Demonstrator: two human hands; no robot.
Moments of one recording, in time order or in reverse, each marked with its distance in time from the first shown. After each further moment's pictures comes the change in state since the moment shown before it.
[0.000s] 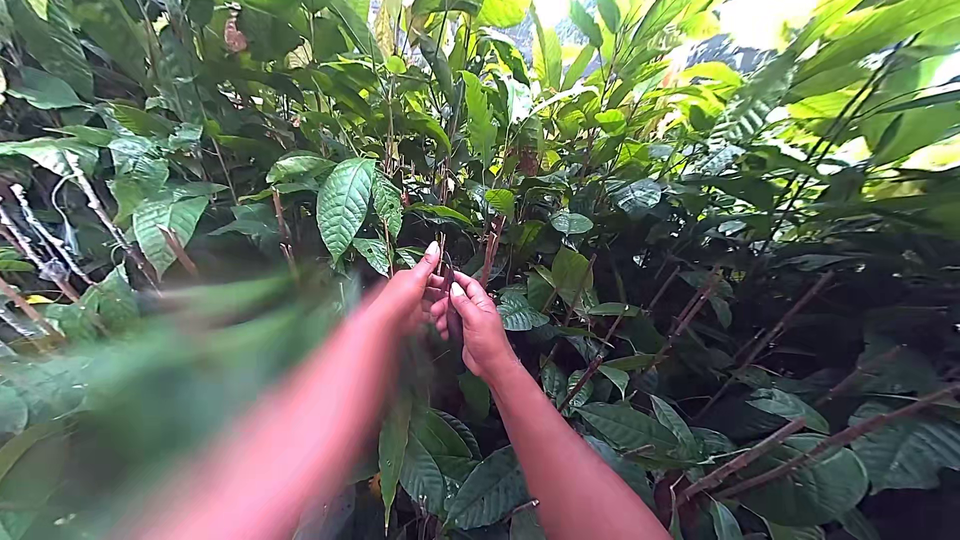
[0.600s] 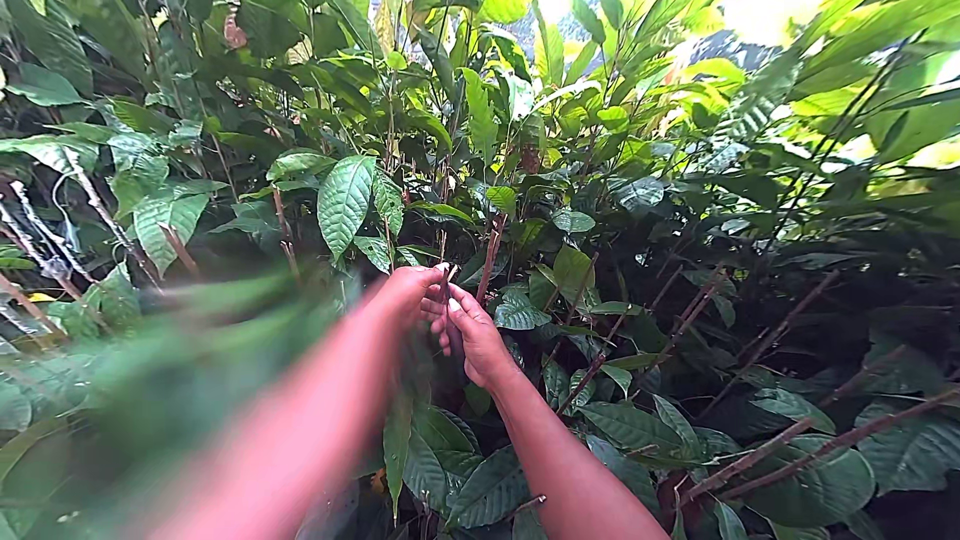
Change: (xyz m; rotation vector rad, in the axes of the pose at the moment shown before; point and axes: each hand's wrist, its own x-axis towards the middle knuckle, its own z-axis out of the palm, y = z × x) left_hand 0.011 -0.004 -0.003 0.063 0.037 -0.014; right_hand -0.003 0.020 -0.013 -0.016 -0.080 0.096
